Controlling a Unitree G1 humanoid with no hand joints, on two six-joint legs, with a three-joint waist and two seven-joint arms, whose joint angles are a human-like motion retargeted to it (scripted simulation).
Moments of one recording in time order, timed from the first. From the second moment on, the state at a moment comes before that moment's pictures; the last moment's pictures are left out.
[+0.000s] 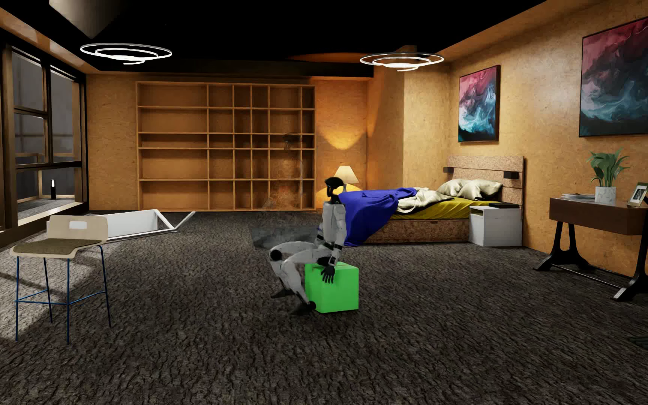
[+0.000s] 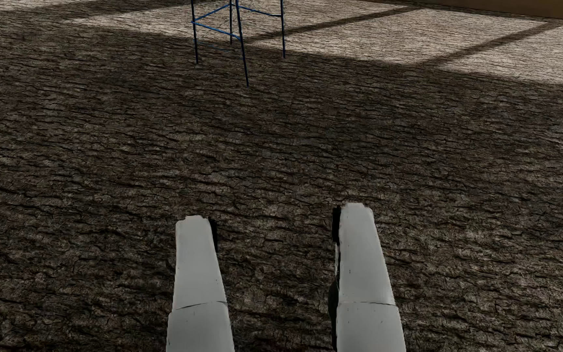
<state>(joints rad) -0.95 -1.04 -0.01 0.19 -0.10 -0.04 -0.19 0.12 0.54 1.96 1.95 0.03 0.01 -0.34 -0.20 0.39 -0.27 -0.13 0.14 -0.25 0.22 1.13 1.20 0.19 -0.22 -0.02 -0.08 -0.16 0.15</state>
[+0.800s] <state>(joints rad) -1.10 -1.17 0.00 0.16 -0.12 -0.05 -0.23 0.13 0.65 1.99 1.96 0.04 -0.07 -0.39 -0.23 0.50 -0.32 -0.12 0.17 -0.19 0.23 0.69 0.86 0.13 -0.13 -0.06 -0.10 -0.14 0.11</state>
